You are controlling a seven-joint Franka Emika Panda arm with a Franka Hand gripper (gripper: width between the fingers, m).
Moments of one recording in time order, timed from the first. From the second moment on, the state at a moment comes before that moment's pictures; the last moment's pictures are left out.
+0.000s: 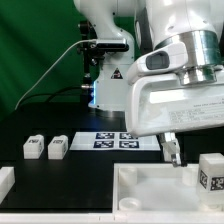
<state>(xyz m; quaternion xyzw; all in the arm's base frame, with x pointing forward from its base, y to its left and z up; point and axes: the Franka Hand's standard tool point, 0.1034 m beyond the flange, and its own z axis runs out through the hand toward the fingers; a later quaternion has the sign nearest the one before) 0.630 0.107 0.091 -0.98 -0.12 -0.18 0.05</state>
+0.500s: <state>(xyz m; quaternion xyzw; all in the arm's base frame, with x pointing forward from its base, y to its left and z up) 0.638 0.122 0.086 -0.99 -0.10 0.02 0.07</state>
